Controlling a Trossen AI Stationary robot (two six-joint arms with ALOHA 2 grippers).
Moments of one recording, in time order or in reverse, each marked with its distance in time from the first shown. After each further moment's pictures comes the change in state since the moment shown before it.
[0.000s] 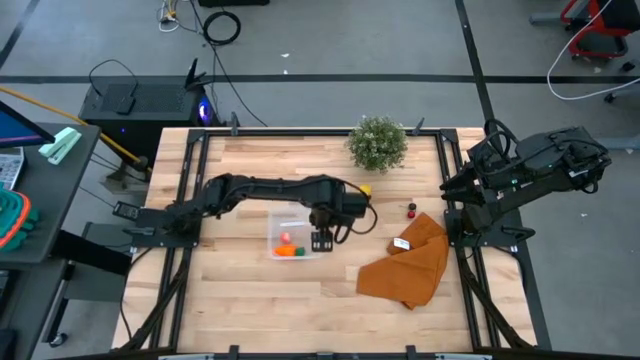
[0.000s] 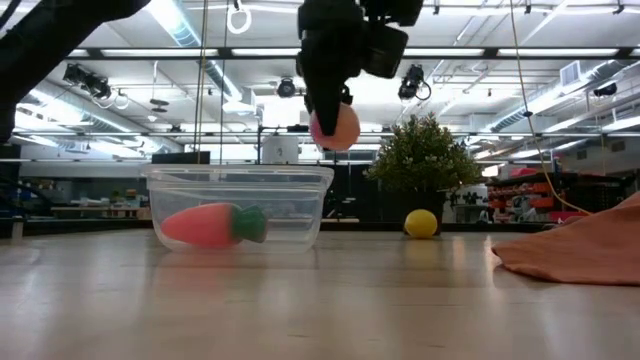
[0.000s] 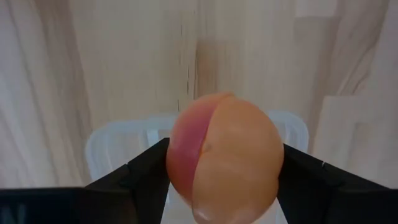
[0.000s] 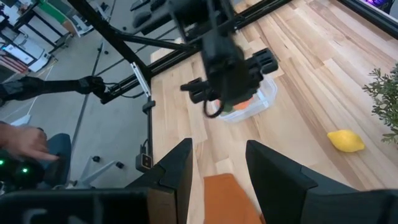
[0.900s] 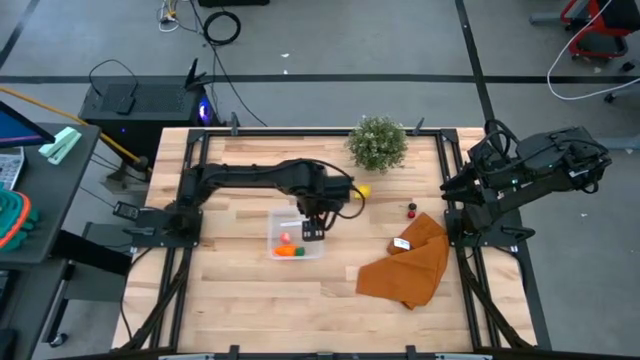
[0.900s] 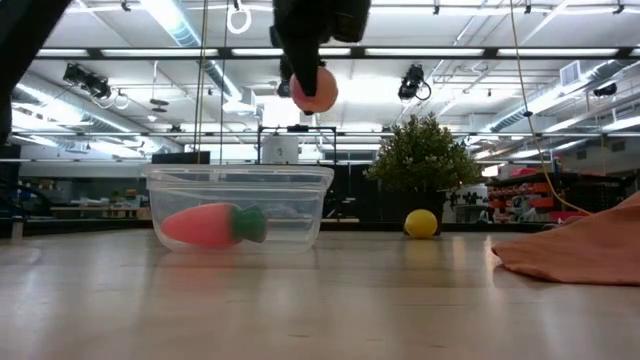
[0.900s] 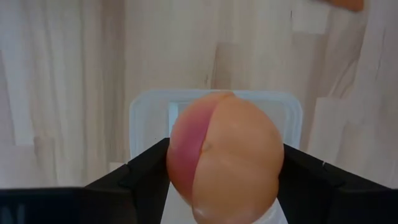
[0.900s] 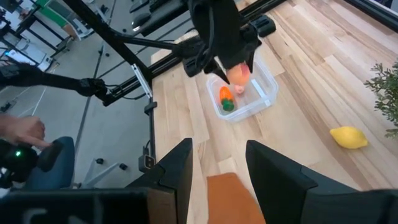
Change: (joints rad) left arm 0.030 -0.251 -0.230 0.116 -0.034 -0.053; right arm 0.000 0.000 0.000 0.001 0.000 0.027
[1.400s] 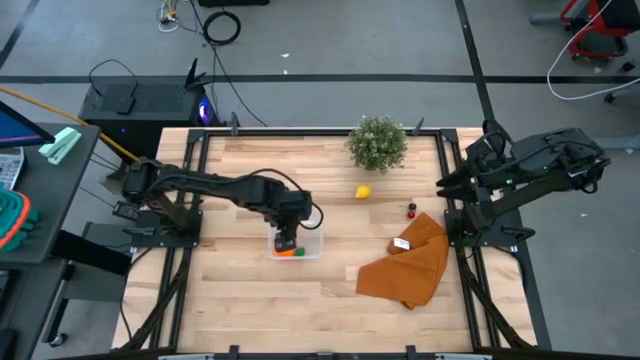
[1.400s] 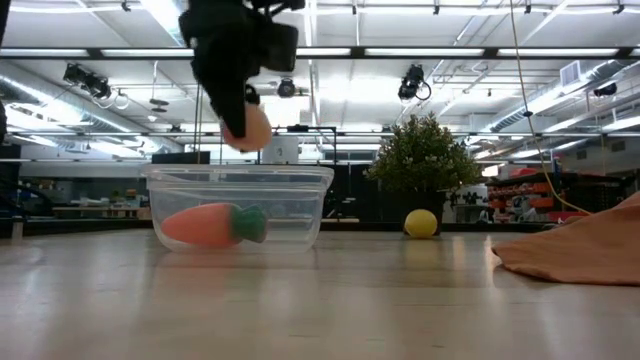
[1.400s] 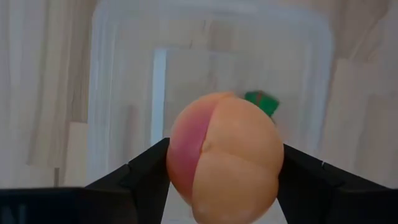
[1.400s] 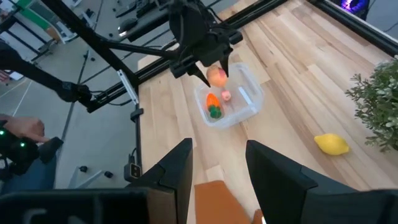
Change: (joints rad) left arm -0.045 -0.381 -0.723 0.447 -0.020 -0.123; right arm 0.000 0.027 0.000 0.004 0.062 -0.013
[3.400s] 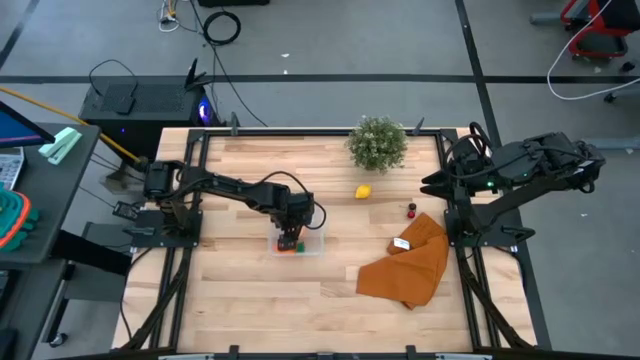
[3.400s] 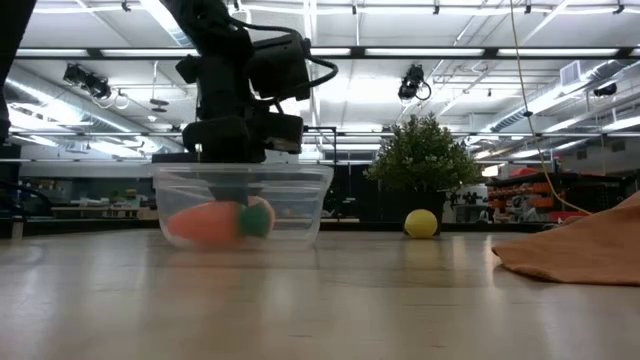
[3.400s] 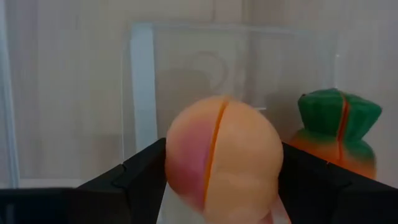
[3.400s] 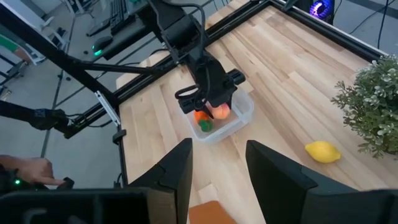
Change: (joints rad) left arm 0.085 0.152 -0.220 0.348 0.095 0.161; right arm 0.000 0.075 0.000 0.060 0.112 0.068
